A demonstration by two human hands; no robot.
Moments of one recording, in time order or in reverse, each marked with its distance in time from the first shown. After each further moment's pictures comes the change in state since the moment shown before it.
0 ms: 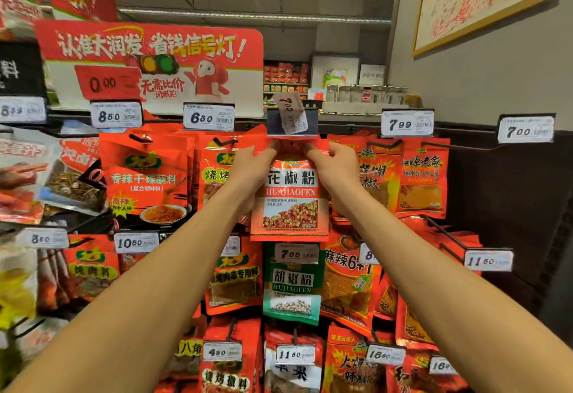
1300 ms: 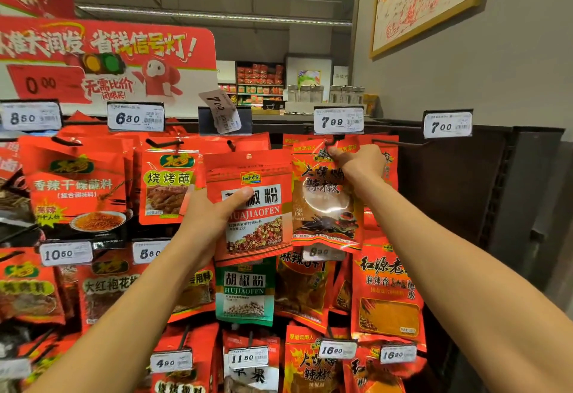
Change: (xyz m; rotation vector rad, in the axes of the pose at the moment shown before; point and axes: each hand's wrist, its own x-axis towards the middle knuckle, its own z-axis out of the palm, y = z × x) left_hand -0.072 -0.042 0.023 -0.095 -0.126 0.112; right_hand 0.060 0.035 -0.139 -0.383 0.345 0.139
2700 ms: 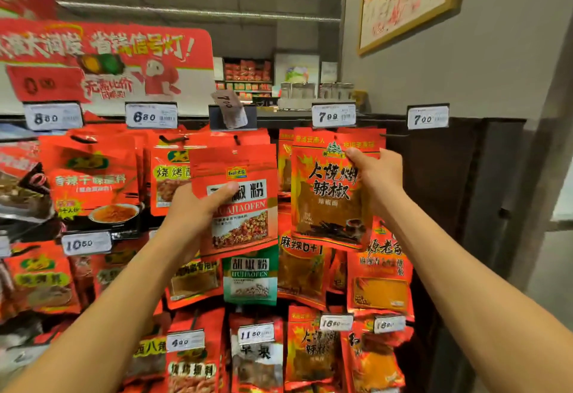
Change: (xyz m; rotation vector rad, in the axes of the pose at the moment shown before) left_hand -0.030 0.024 -0.032 0.027 -0.035 -0.023; right_hand -0.084 0.010 -0.063 0.485 -0.121 -0.043
